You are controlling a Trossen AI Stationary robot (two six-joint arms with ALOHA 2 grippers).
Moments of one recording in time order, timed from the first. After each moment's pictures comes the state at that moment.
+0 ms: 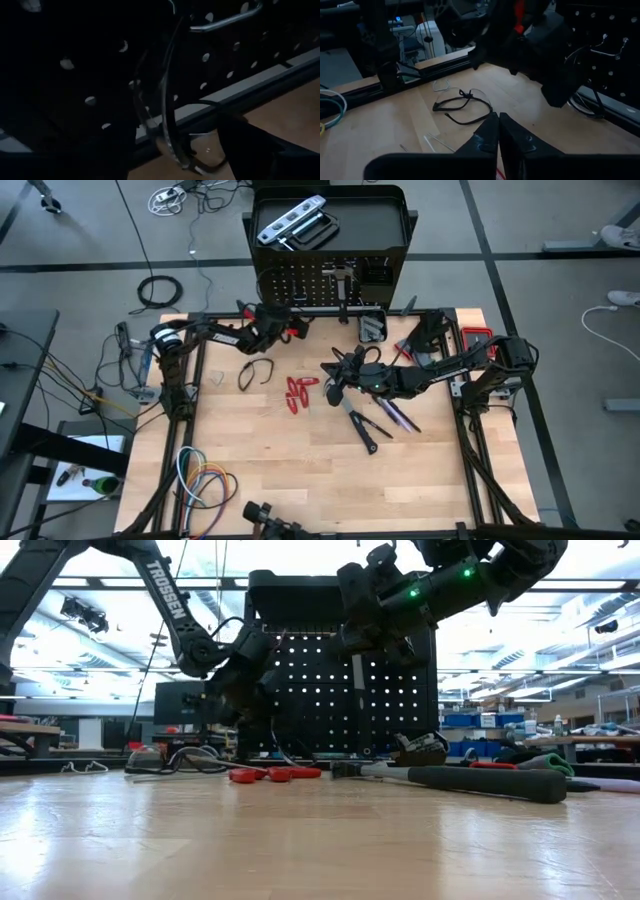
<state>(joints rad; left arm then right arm) 0.60 1.89 0.88 0.55 -0.53 -0.17 0.02 1.61 0.82 0.52 0.50 0.26</state>
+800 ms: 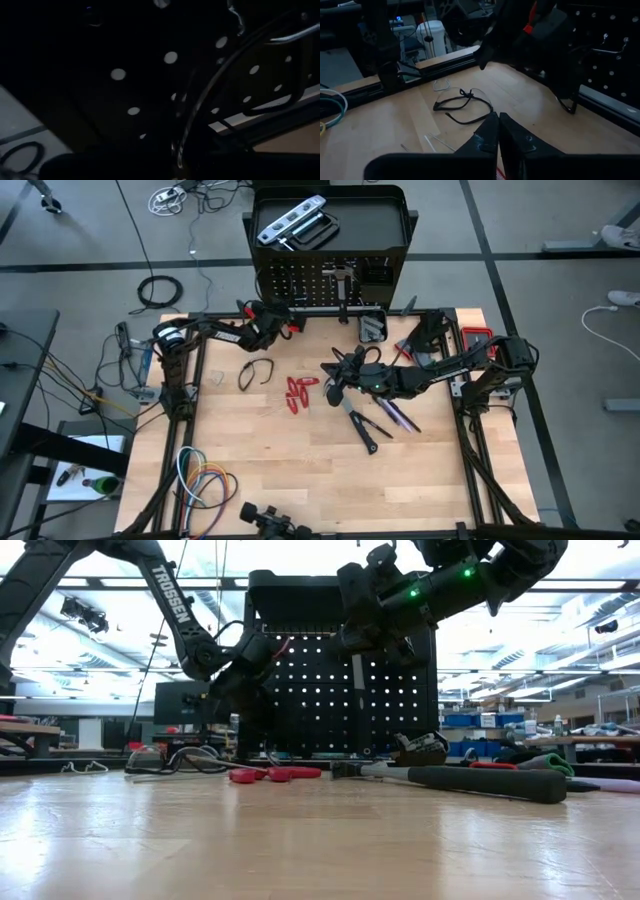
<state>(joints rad) 0.60 1.92 0.91 0.53 -0.64 -0.17 0.02 1.61 0.82 0.52 0.50 0.26</state>
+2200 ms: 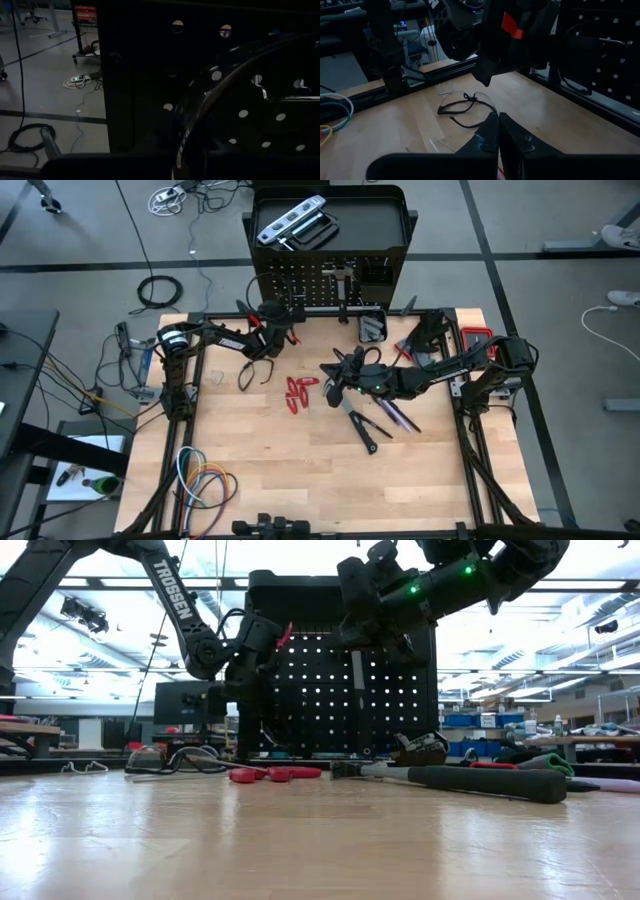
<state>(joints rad) 0.51 1.92 0.90 0.75 -1.06 -0.37 0.03 1.61 0.82 0.55 0.50 0.26</state>
